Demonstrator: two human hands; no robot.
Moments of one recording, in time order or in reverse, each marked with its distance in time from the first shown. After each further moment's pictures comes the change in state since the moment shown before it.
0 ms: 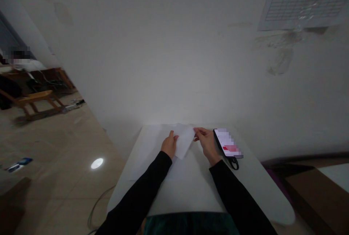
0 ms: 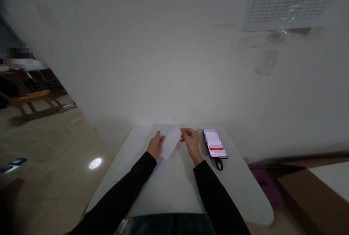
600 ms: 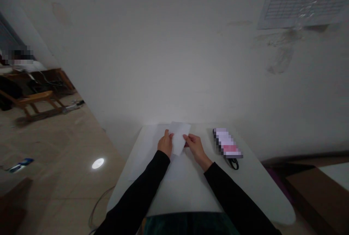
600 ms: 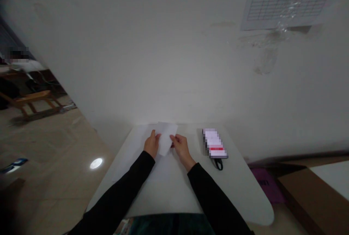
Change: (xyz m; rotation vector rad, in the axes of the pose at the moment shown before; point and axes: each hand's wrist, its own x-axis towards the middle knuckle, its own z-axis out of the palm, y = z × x) left_hand 0.002 0.008 -0.015 0.173 0.011 -0.082; right_hand -0.019 0.025 0.029 0.070 -0.212 0.151
